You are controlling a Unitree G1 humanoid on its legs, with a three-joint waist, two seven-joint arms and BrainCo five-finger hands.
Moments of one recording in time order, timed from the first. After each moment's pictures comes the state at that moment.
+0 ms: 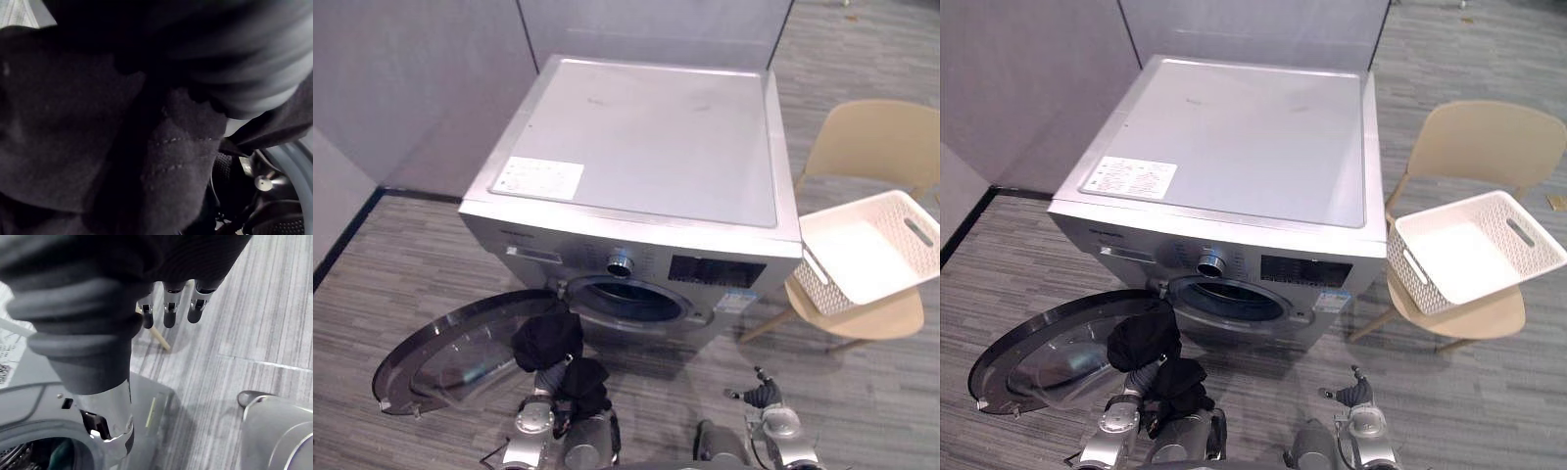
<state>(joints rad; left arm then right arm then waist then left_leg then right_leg) 0.08 0.08 0.01 0.58 0.11 -0.03 0.12 0.02 -0.09 -0.17 0.78 -0.24 0.02 -0.16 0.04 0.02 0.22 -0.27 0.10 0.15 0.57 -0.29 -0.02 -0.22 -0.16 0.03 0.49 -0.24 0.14</state>
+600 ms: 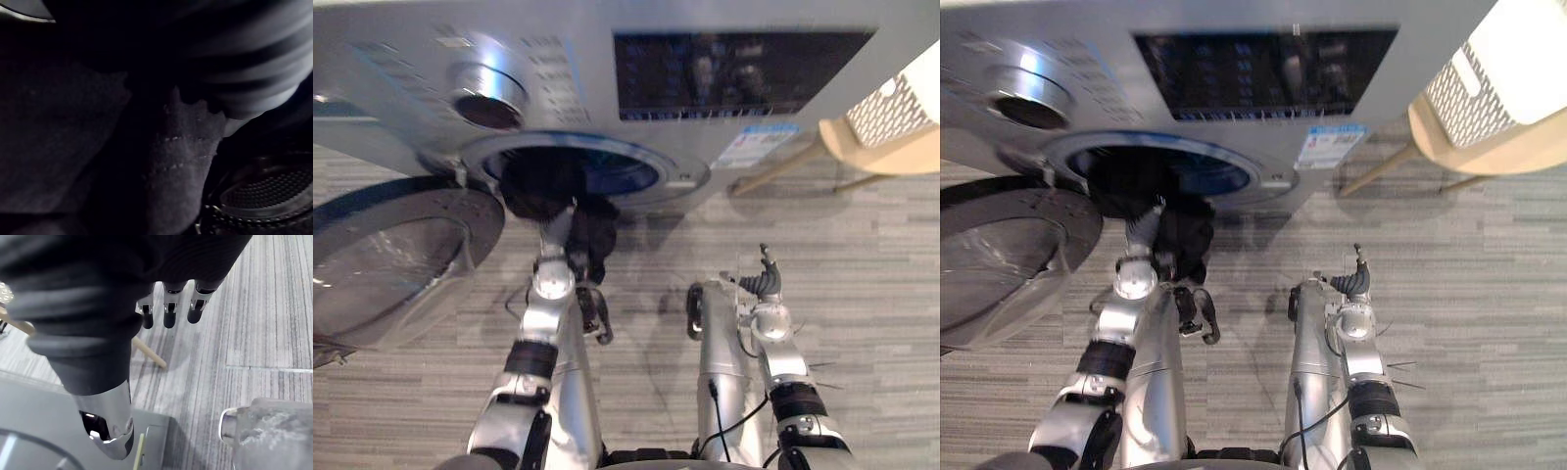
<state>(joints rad) -0.56 0.13 0.00 0.36 0.03 -0.03 0.36 -0.26 -0.09 -0.14 0.40 -0.19 0.03 -0.31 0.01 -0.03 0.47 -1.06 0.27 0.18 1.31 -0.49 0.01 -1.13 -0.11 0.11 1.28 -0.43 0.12</state>
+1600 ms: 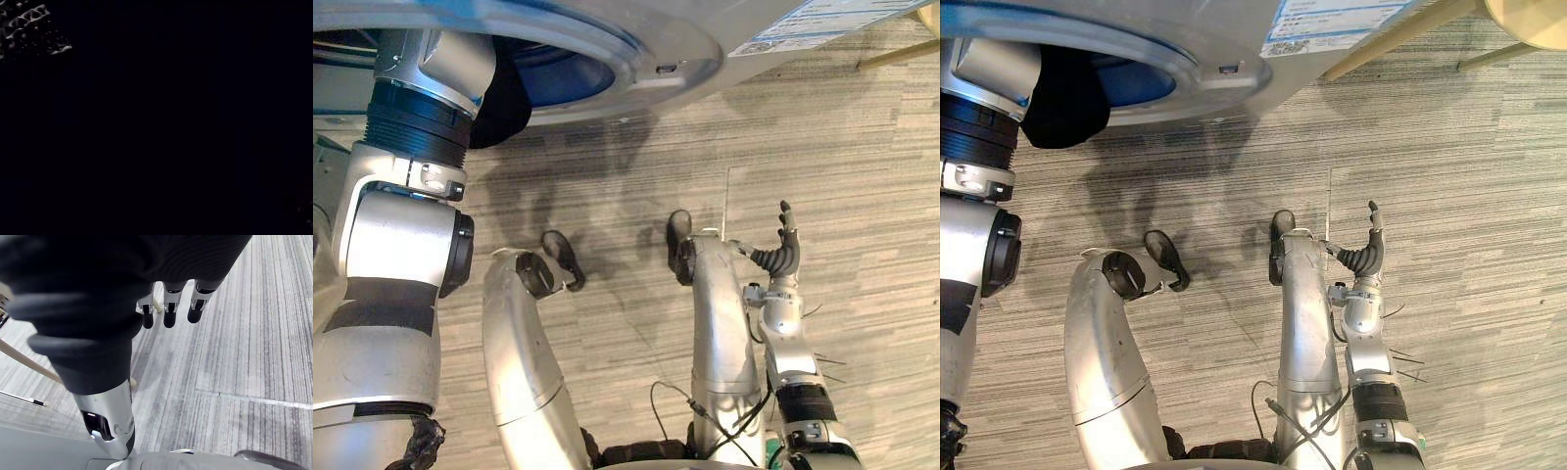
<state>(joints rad) -1.55 0.60 -0.32 0.64 0.65 0.21 0.64 -0.21 -0.12 -0.10 0.25 -0.21 -0.18 -0.37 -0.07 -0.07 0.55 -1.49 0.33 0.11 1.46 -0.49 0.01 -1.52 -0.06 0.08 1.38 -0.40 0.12</state>
